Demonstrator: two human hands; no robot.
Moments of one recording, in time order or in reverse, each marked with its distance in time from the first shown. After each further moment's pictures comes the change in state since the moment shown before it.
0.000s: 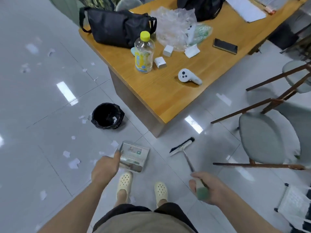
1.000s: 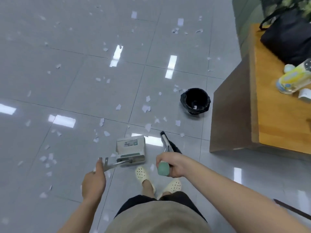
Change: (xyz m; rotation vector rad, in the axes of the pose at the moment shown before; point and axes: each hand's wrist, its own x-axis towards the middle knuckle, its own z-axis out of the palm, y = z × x) left_hand -0.290 -0.249 0.129 -1.044 0.557 -0.981; right_hand 0.007 0.215 0.157 -1.688 -0.272 0.077
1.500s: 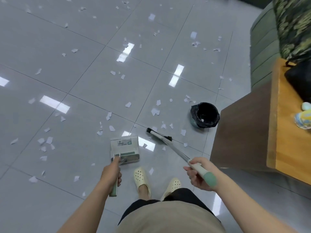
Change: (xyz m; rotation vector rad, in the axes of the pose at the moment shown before) left_hand 0.063 -0.015 -0.030 -0.397 -0.441 -0.284; right_hand 0.003 0.001 0.007 0.386 0.021 0.094
